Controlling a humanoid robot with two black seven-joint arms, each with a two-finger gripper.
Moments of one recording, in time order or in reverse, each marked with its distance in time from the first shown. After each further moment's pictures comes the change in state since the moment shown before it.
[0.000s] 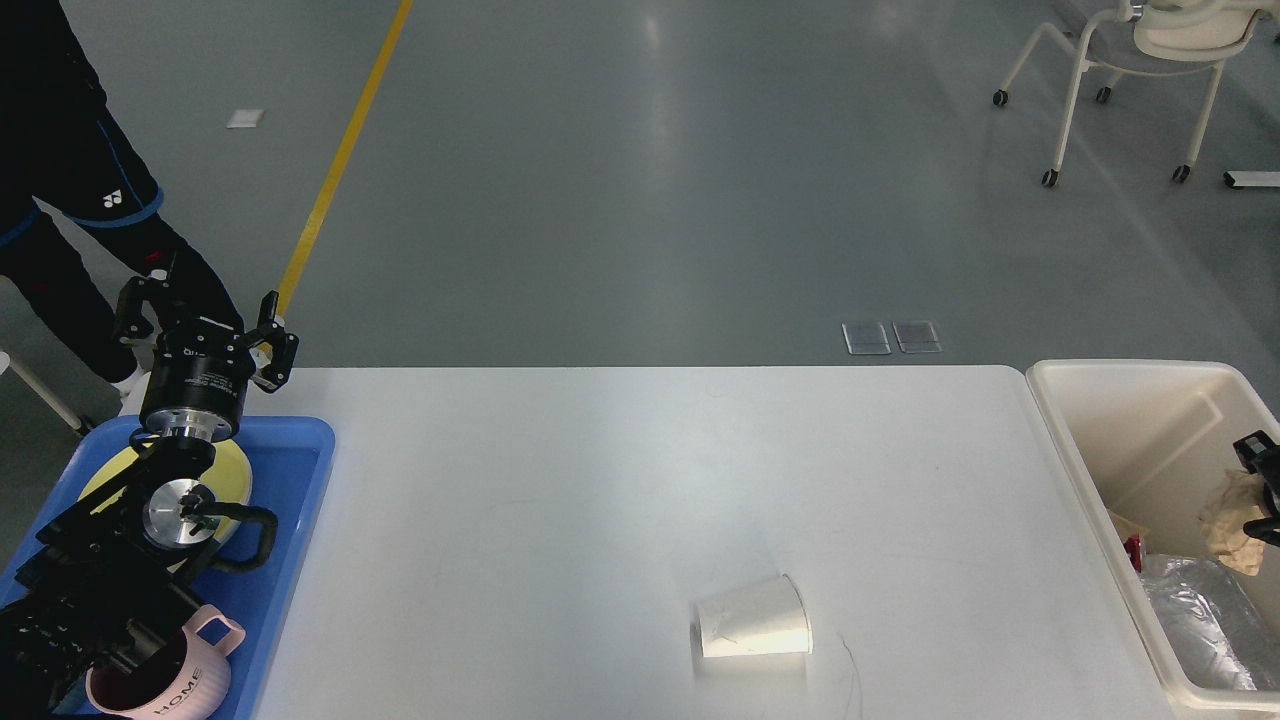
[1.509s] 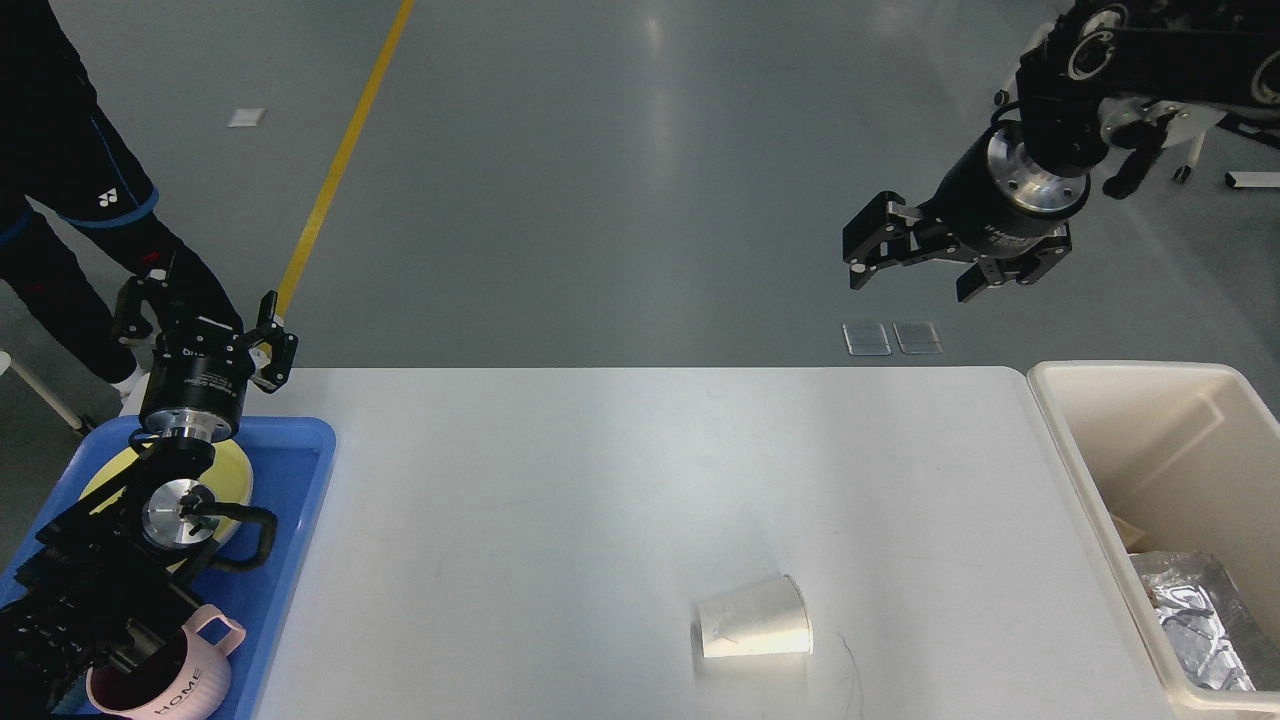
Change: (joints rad) left arm 0.000 0.001 0.000 -0.001 0.000 -0.002 0.000; right arm 1.423 0.234 -0.544 1.167 0.144 0.608 -0.009
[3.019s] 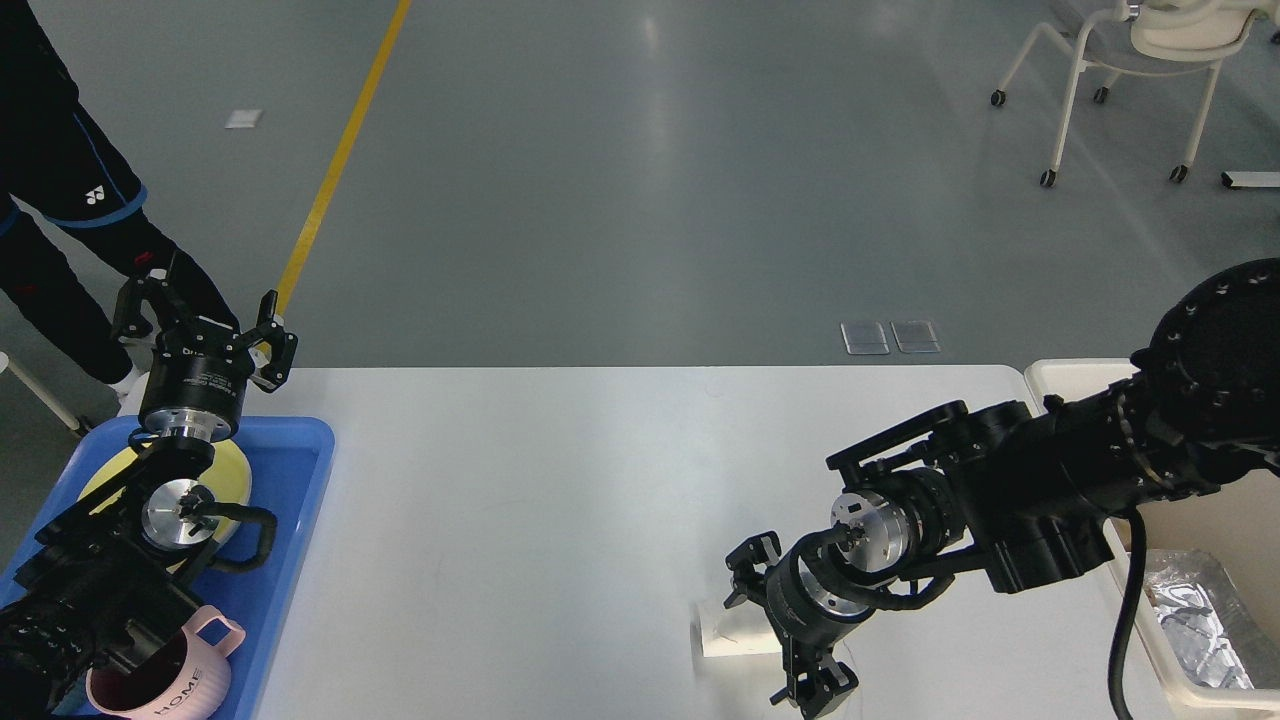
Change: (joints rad) left arm 0.000 0.001 0.000 0.000 0.000 0.000 0.000; right arm -0.784 0.155 0.218 0.036 0.904 -0.837 0.013
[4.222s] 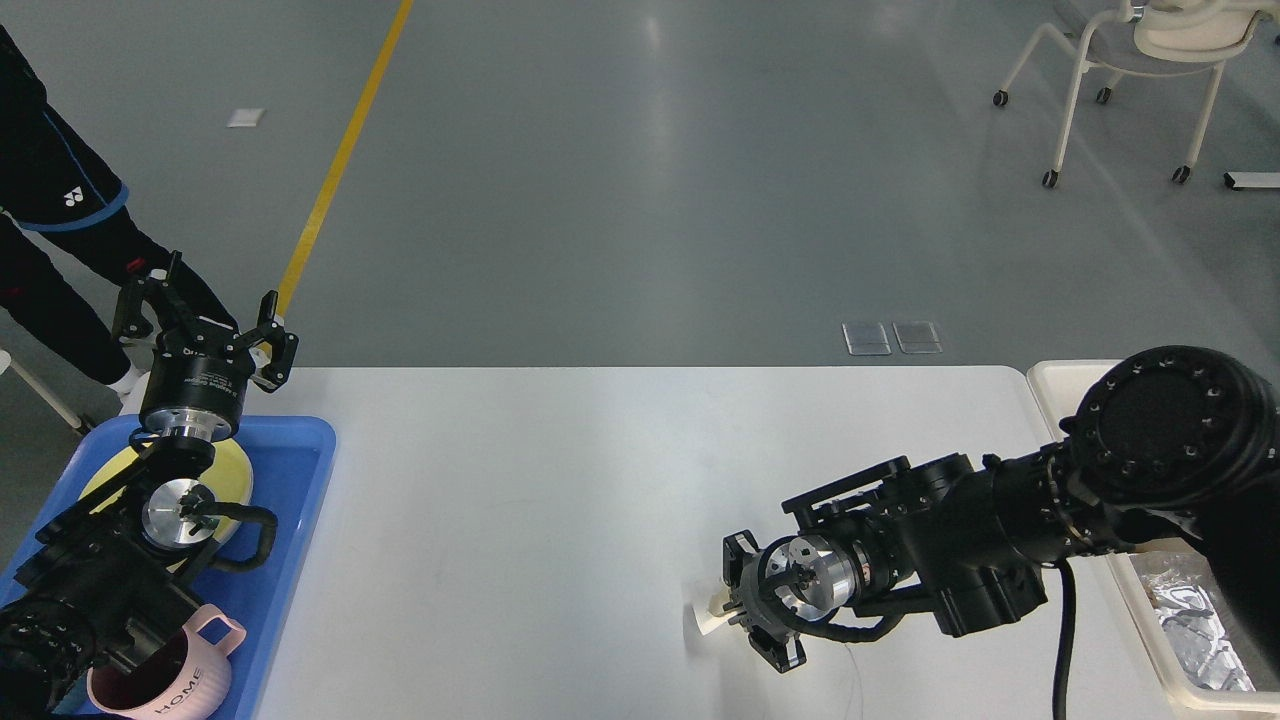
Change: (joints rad) left arm 0.000 -0.001 0.000 0.000 0.000 0.000 0.000; right arm -0.137 0.085 0.042 -0.094 -0.120 -0.169 0.176
